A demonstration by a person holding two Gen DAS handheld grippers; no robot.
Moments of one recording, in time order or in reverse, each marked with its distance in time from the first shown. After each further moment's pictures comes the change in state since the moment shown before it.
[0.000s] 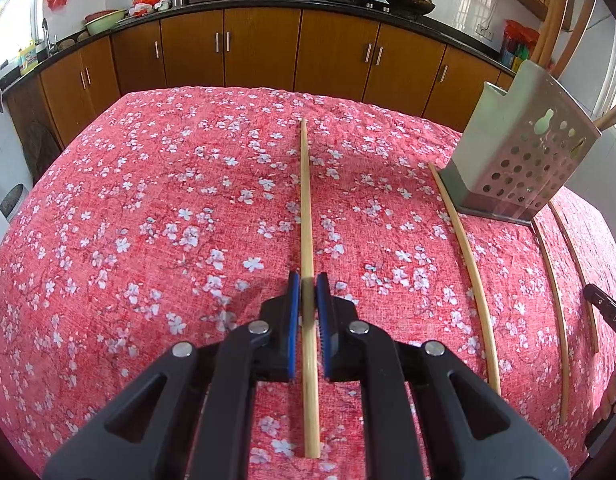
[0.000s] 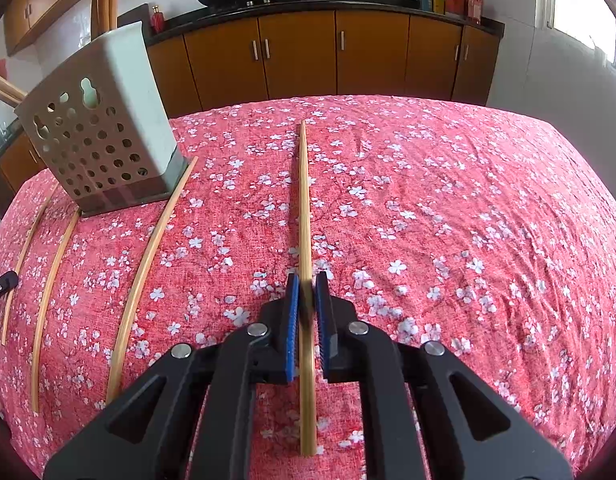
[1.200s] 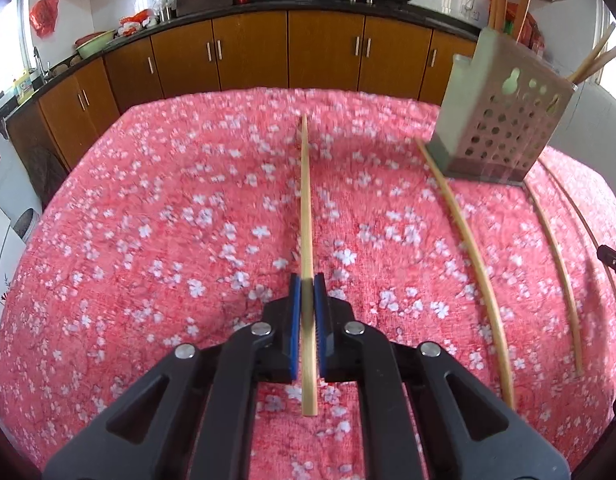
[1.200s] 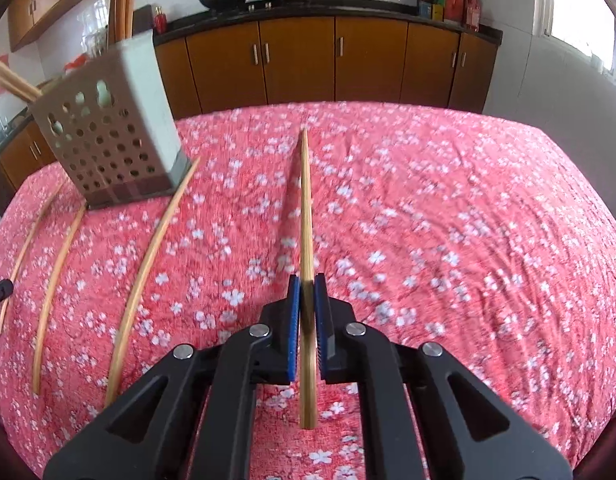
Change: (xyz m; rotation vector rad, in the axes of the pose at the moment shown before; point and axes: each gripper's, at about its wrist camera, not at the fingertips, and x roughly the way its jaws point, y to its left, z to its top) left arm -0.034 -0.008 -0.021 0.098 -0.010 0.041; right arm -0.034 -0.003 -0.008 -0.014 -0.034 -0.015
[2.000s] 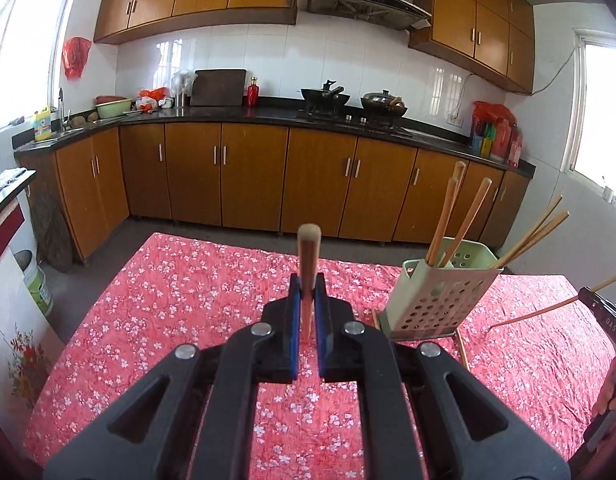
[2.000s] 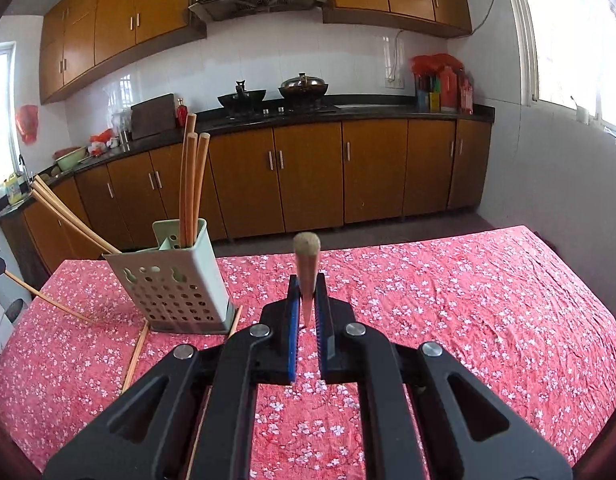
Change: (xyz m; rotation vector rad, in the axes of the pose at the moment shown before) left arm -0.129 0.009 0.083 -0.081 -0.370 -0.062; right arm -0.103 0.003 0.065 0.004 -0.330 0.054
